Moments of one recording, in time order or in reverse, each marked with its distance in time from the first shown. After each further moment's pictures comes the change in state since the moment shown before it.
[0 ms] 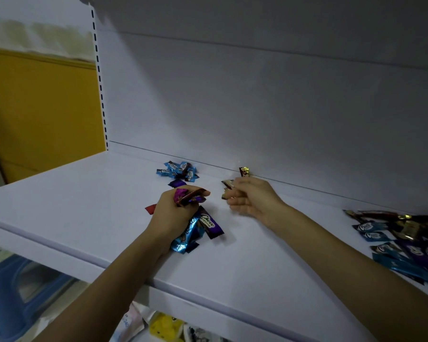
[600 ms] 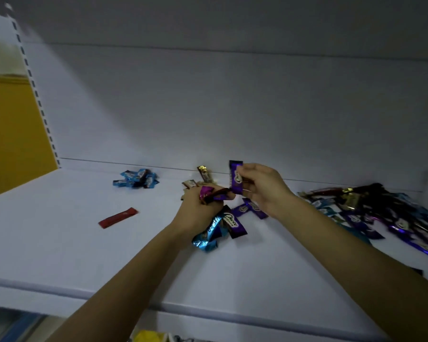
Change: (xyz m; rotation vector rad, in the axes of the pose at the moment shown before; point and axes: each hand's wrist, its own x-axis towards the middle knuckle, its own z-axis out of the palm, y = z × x) left_hand 0.001 0.035 0.100 -0.018 -0.313 0.108; right_hand -0.030 -0.014 -0.082 0.203 0.189 -0.160
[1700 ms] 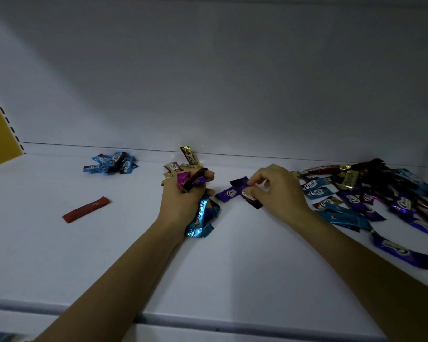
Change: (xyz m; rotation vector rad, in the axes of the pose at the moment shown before) left_hand 0.014 -0.023 0.028 -0.256 0.243 -0.168; right_hand 0.000 0.045 -0.075 -1.100 0.154 -0.412
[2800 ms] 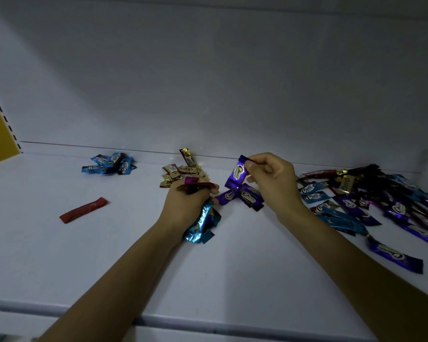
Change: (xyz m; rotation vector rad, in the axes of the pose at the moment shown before) left_hand 0.002 0.000 0.003 0.138 -0.055 -0.058; right_hand 0.006 -0.025 -0.002 0.630 0.160 0.045
